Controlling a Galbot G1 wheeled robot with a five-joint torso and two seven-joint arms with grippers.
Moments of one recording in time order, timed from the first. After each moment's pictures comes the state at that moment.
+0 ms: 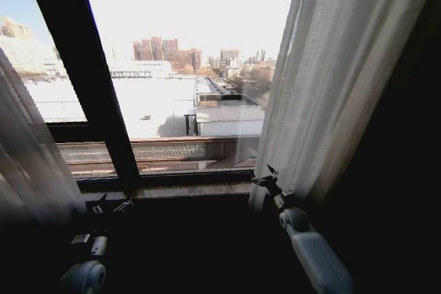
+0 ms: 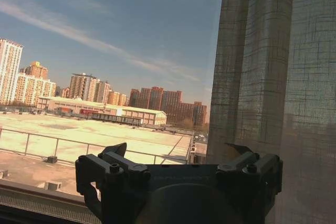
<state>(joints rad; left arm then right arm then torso) 1.45 -1.20 -0.78 -1.87 -0.46 -0.11 0.00 -0.87 1.18 0.37 1.36 0.30 0.21 -0.16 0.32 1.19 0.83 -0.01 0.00</state>
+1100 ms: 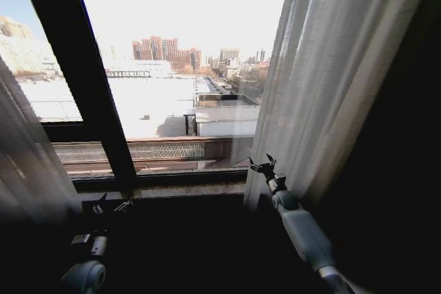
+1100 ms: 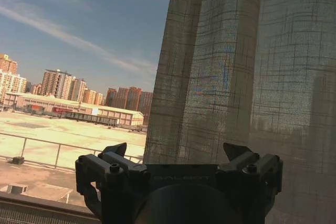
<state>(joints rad) 1.45 -1.20 -0.78 -1.87 -0.46 -0.11 0.00 -0.63 1.21 0.32 1.11 0.26 0.23 -0.08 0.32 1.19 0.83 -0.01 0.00</state>
